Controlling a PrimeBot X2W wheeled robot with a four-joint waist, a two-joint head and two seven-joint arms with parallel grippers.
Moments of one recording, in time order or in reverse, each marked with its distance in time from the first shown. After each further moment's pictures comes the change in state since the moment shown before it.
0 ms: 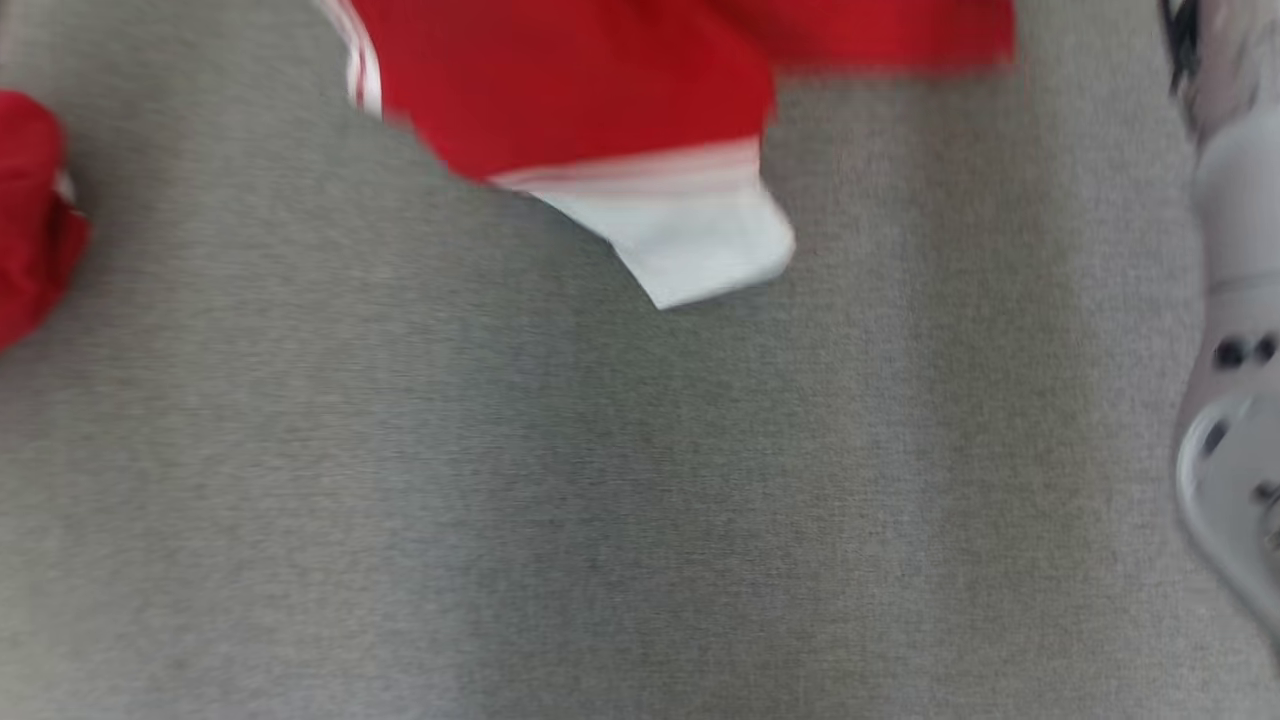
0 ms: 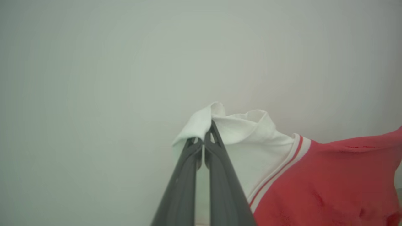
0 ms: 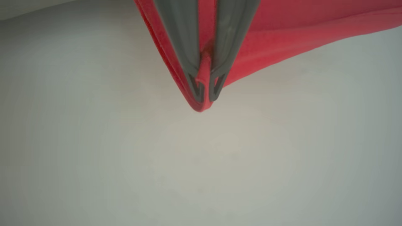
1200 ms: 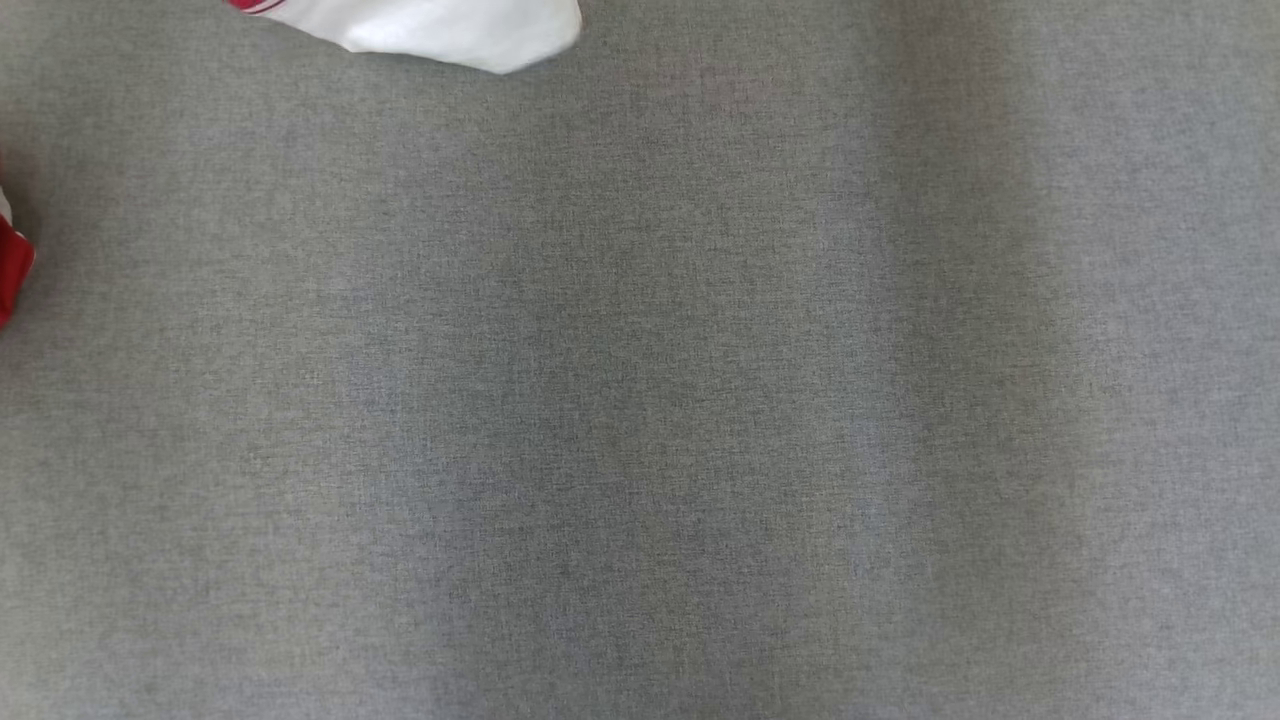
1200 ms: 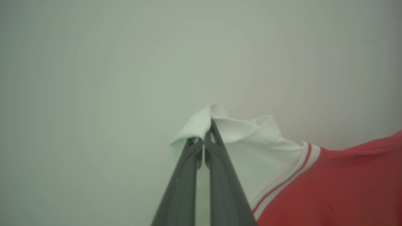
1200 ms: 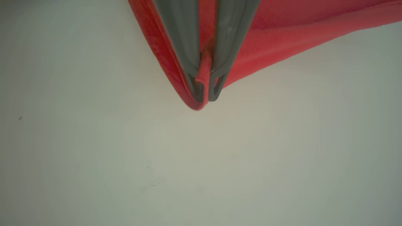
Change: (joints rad) left arm -0.439 -0.021 -0.409 0.303 -0.182 -0.002 -0.117; right arm -0.343 -0.011 -0.317 0.349 -0.370 0.000 -0.181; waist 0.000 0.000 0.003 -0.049
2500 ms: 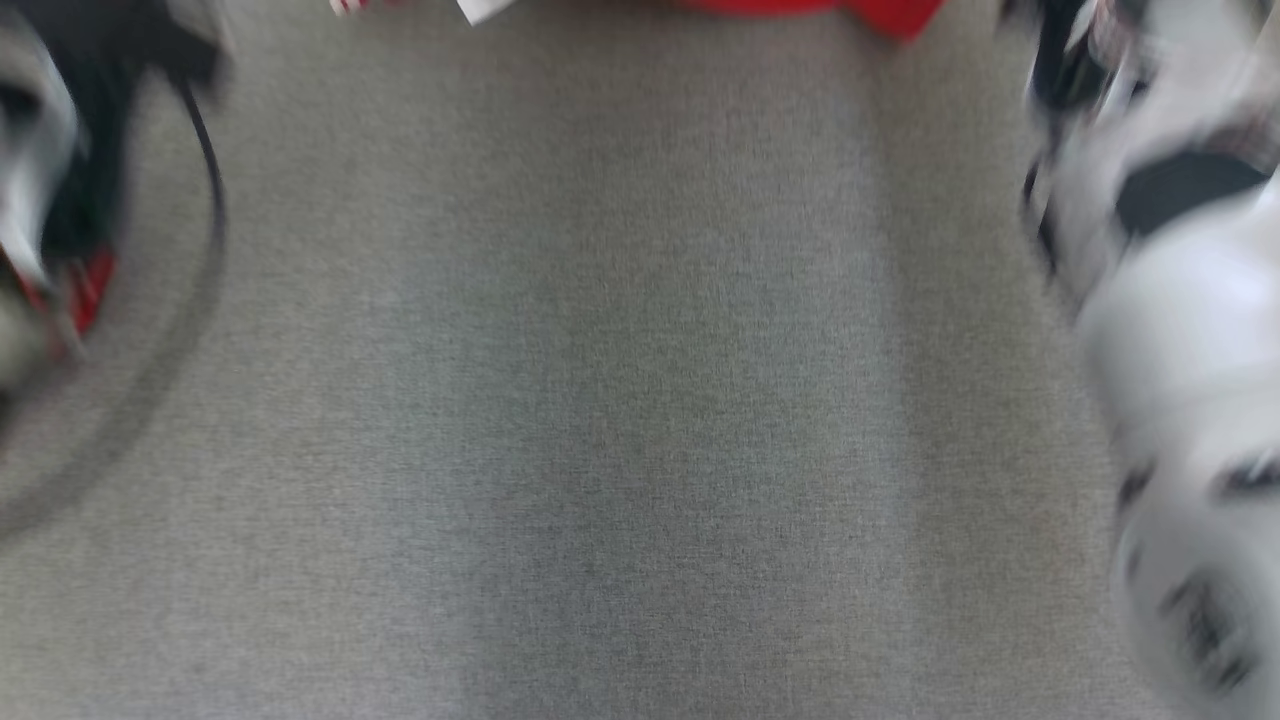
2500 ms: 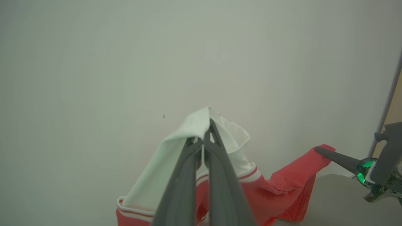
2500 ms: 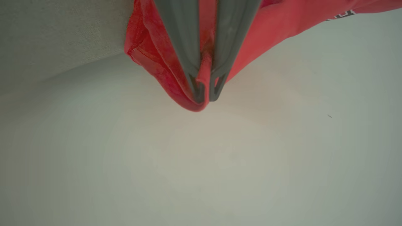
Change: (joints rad) left arm 0.642 0.152 0.064 -0.582 -0.148 0.134 -0.228; right arm 0.432 0.012 0.425 -0.085 0.419 0.000 -0.056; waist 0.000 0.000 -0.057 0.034
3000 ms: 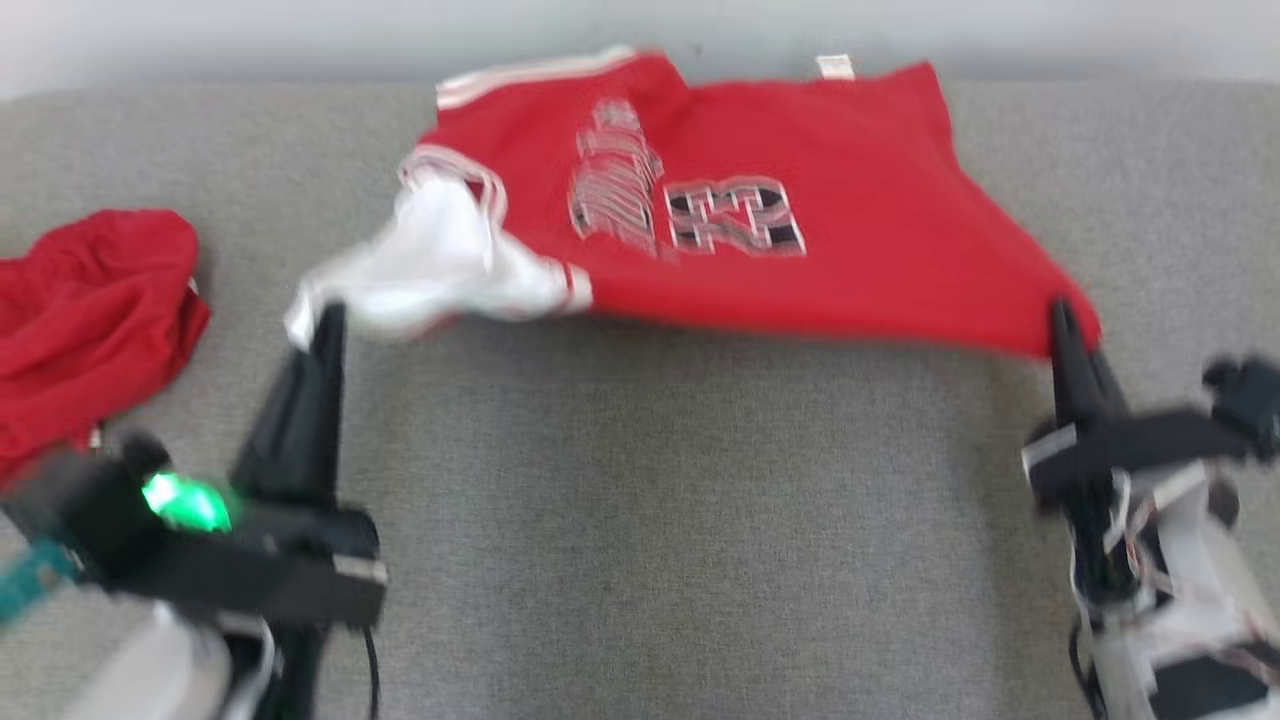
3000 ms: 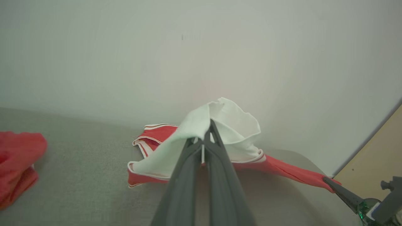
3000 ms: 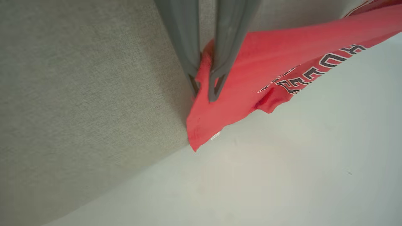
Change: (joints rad) left arm 0.982 -0.080 0.329 -0.501 0.122 0.164 0.000; right arm 1.003 -0.139 0.147 -0.726 0.345 0.000 0.093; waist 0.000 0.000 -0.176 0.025
